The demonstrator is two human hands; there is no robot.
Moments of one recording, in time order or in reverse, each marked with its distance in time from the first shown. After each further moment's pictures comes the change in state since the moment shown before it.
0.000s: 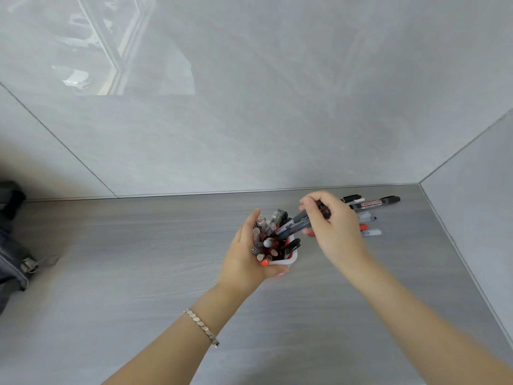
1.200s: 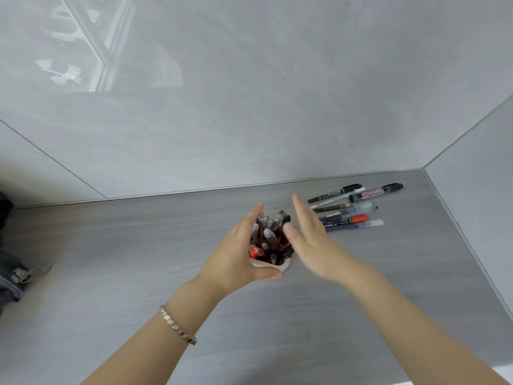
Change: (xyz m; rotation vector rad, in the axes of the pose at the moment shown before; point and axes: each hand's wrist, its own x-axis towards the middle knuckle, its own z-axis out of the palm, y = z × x) left_hand 0.006 0.022 -0.024 0.282 -0.243 0.083; right_hand -0.002 0.042 0.014 -0.226 -0.484 0.097
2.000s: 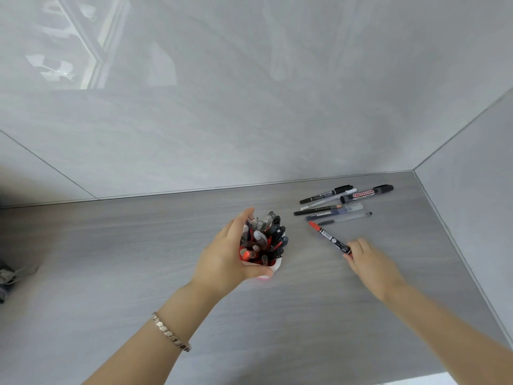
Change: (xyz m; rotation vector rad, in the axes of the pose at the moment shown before) left_hand -0.004 0.012 0.002 -0.005 0.082 -0.132; right_hand -0.018 0.151 -0.027 -0.815 0.186 0.065
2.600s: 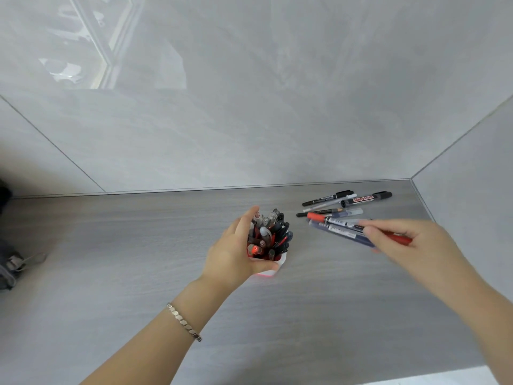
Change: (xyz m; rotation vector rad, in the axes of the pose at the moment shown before) left_hand -0.005 -0.002 0.007 0.035 0.059 0.017; right_hand -0.053 -0.045 -0.169 0.819 0.058 0.109
